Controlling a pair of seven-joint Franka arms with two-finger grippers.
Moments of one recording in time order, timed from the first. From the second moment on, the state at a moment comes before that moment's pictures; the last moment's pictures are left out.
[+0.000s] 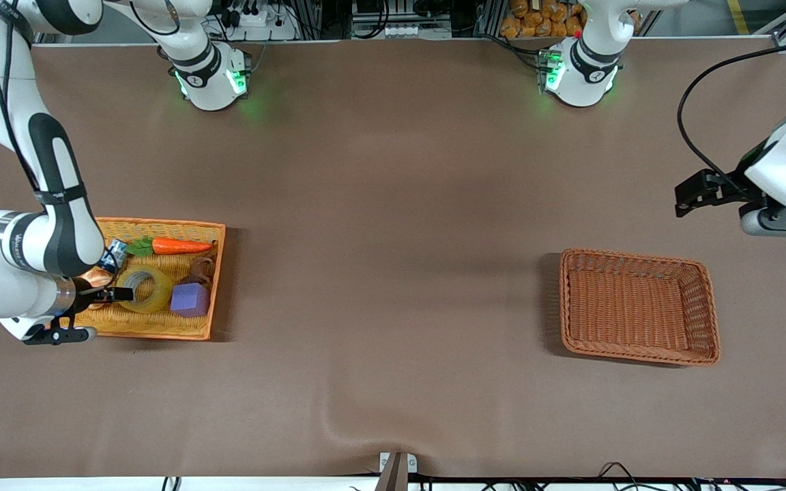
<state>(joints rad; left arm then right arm) -0.04 0.12 -0.06 -1.46 0.03 1.59 -0.04 -0.19 0.65 0.00 -1.61 -0.07 2.06 -0.20</state>
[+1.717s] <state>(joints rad) -0.02 0.07 -0.06 -1.46 -0.01 1.42 -0.05 -0.20 0.63 0.02 -1.70 -0.07 2.11 -0.21</state>
